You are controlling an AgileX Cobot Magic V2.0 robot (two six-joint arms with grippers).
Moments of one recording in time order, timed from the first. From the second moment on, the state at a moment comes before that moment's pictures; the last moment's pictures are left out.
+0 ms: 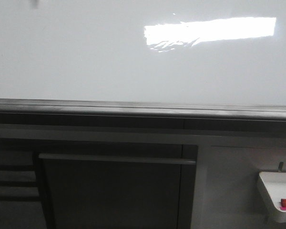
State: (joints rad) left arm -0.03 -0.01 -0.01 -0.44 0.00 0.08; right arm -0.05 0.04 0.01 -0.13 -0.11 0.19
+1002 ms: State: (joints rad) left arm -0.03 0.31 -0.54 -0.39 0.37 0.22; right arm -0.03 0.25 -0.62 -0.03 0.55 0.09
